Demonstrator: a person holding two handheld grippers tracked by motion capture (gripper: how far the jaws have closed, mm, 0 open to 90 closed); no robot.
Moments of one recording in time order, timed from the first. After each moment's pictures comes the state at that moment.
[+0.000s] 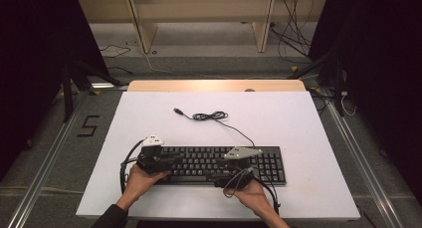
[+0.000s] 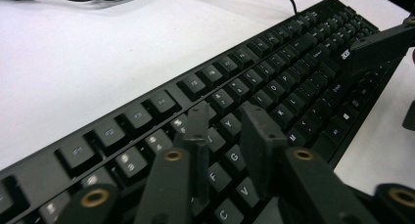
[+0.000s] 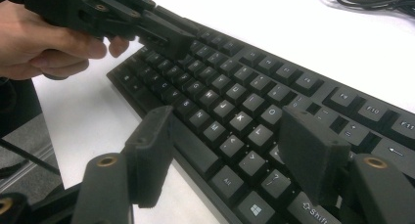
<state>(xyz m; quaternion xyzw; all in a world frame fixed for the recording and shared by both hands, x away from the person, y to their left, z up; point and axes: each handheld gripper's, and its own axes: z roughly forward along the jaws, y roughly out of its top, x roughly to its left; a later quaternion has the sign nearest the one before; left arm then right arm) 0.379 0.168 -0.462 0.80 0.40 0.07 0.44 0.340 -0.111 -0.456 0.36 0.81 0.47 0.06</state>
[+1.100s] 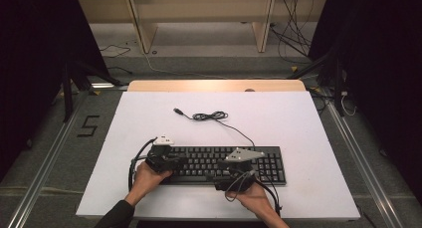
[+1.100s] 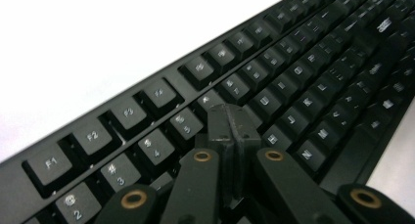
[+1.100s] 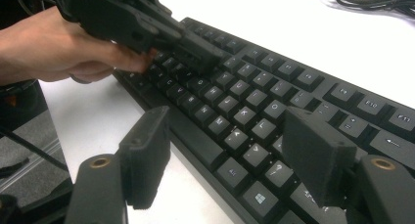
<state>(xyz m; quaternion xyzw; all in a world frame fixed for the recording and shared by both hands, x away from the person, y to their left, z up) 0.391 0.153 -0.479 0.82 0.40 0.06 0.40 0.332 -0.114 -0.454 0.36 0.81 0.47 0.06</state>
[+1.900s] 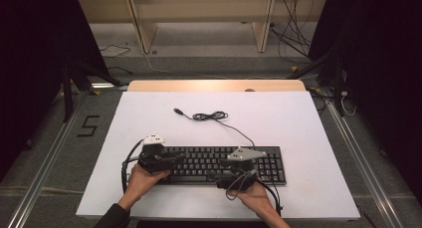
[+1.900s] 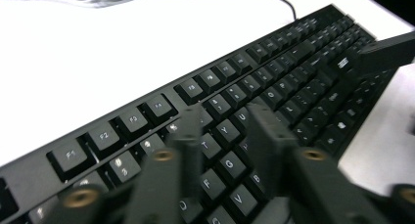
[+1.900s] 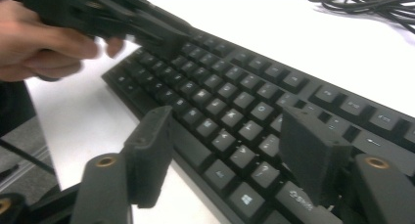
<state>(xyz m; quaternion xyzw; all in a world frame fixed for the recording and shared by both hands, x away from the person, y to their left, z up) 0.376 0.173 -0.458 0.78 0.42 0.05 0.46 0.335 -0.118 -0.454 0.37 0.80 0.46 0.08</state>
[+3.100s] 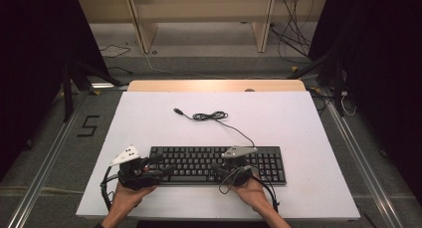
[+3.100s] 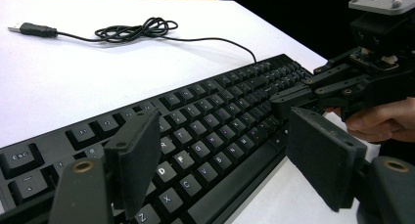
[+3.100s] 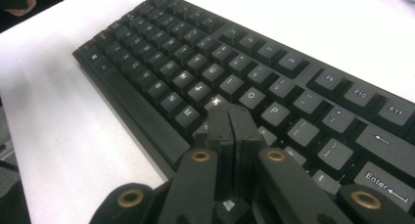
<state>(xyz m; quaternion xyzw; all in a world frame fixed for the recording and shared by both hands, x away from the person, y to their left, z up) 0.328 0.208 -0.454 0.73 0.40 0.08 0.55 0.351 -0.109 -0.468 0.37 0.82 0.42 0.07</state>
